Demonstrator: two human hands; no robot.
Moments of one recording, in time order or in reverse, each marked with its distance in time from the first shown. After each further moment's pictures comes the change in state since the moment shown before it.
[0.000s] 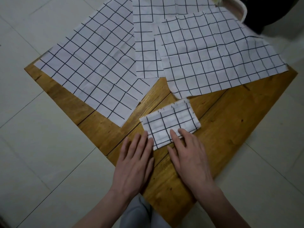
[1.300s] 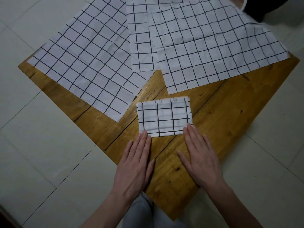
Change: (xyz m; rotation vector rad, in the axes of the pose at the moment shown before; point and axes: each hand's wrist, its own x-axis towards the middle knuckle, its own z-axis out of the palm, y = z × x) left_hand -0.017 0.014 0.013 -0.078 -0.099 -0.031; right_hand -0.032 0.050 0.027 0.007 -0.103 -0.005
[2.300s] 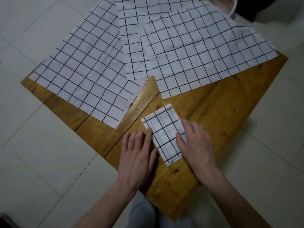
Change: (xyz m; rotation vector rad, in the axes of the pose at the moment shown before) left_hand 0.040 0.006 -0.030 0.067 0.048 -0.036; right_hand 0.041 -0.018 -0.030 0.126 0.230 0.171
